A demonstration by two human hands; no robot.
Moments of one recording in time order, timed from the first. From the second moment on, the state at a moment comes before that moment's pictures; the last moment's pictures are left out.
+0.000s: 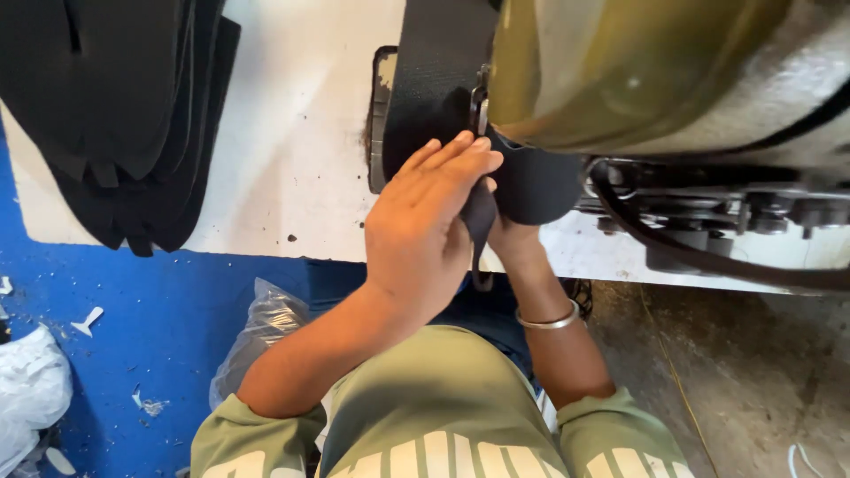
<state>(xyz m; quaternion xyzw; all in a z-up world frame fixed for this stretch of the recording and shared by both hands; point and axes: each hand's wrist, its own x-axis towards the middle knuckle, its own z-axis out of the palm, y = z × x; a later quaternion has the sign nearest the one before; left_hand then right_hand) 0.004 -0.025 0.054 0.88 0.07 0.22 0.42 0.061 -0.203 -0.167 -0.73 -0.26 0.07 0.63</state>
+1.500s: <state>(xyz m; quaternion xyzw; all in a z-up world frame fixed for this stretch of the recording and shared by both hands) 0.011 -0.002 0.015 0.88 -0.04 0.27 0.38 0.068 -0.203 -0.005 -0.71 -0.35 0.52 0.33</state>
